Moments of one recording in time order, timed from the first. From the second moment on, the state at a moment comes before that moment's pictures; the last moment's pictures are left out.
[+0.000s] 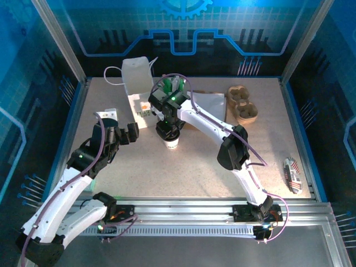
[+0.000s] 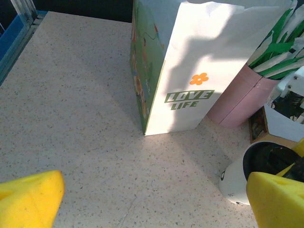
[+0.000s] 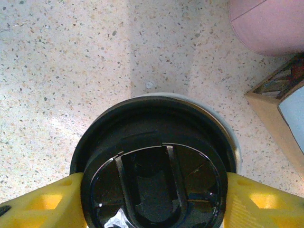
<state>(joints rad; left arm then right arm) -0.38 0.82 0.89 -0.66 -0.35 -0.39 0.83 2.28 2.32 -1.38 0.05 0.11</state>
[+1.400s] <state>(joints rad) -0.38 0.82 0.89 -0.66 -0.35 -0.39 0.81 2.32 2.35 -1.39 0.05 0.11</state>
